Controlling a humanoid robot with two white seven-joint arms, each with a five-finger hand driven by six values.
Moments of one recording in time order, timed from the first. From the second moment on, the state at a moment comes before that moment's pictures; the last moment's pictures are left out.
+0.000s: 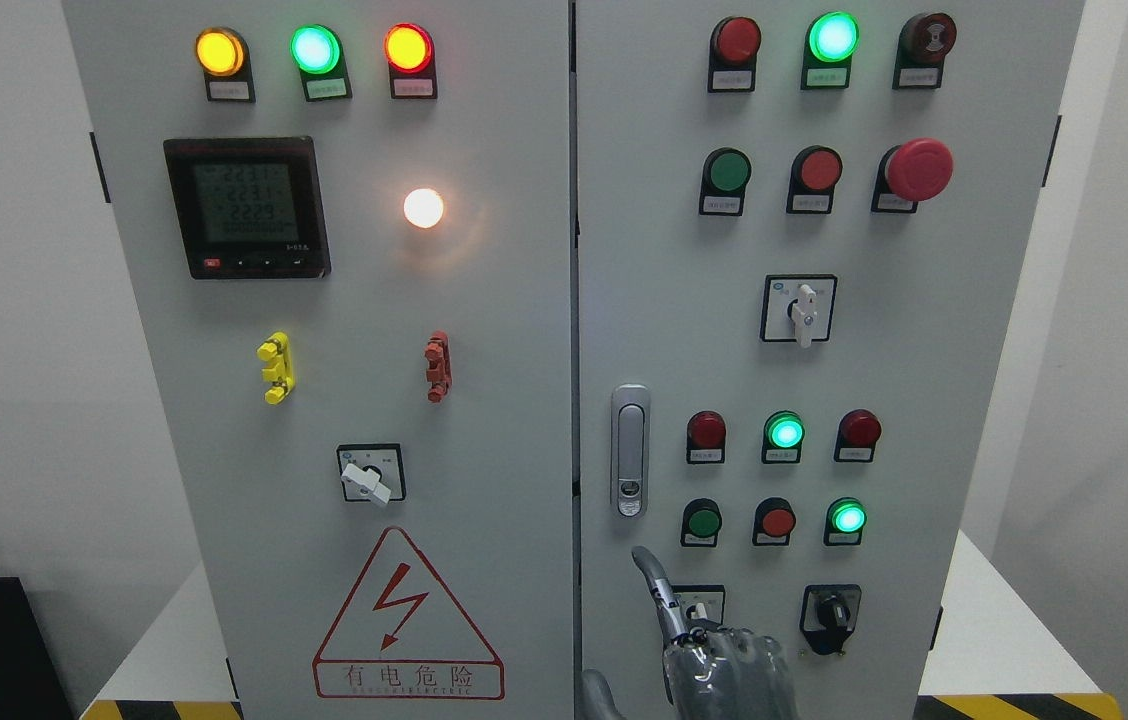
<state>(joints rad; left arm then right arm) 0.11 -0.05 0.00 0.00 0.11 -0.11 -0.07 -0.16 0.11 0.34 -1.85 1.29 0.07 -0.20</state>
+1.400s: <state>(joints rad) 0.11 -0.05 0.00 0.00 0.11 -0.11 -0.07 -0.29 0.11 0.37 -1.74 1.32 0.20 -0.11</state>
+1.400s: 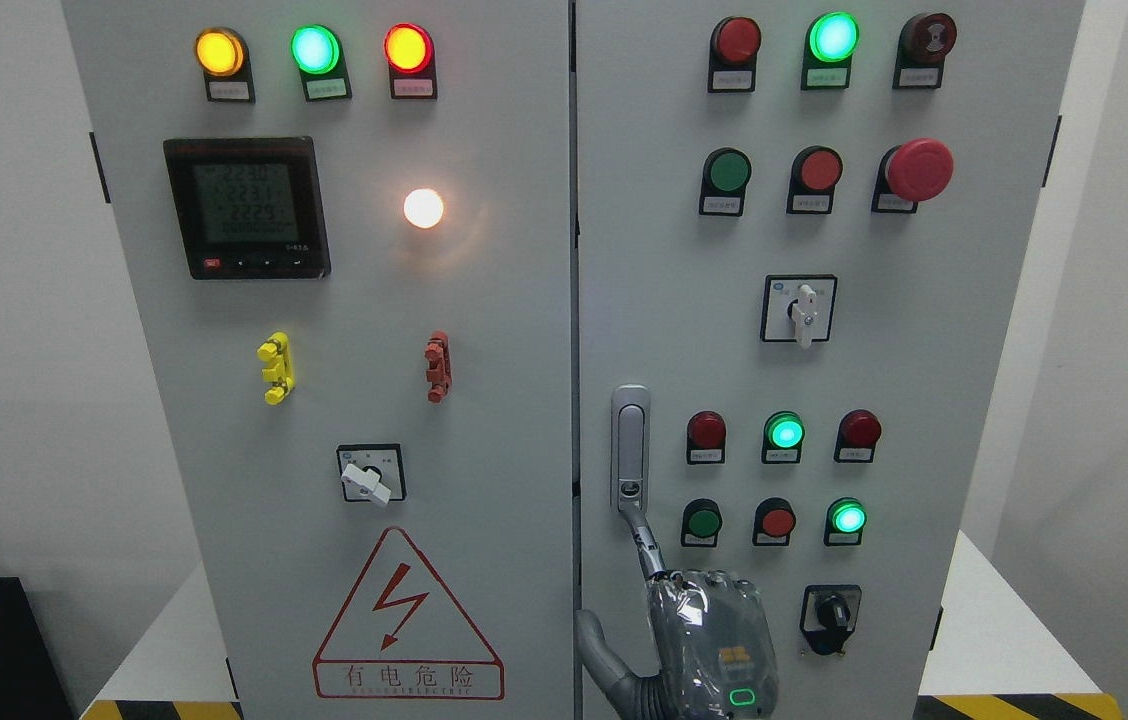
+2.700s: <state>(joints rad) 0.11 -0.05 0.00 0.00 0.11 -0.11 -0.07 -0.31 0.11 0.36 -1.72 1.32 0.21 -0.12</state>
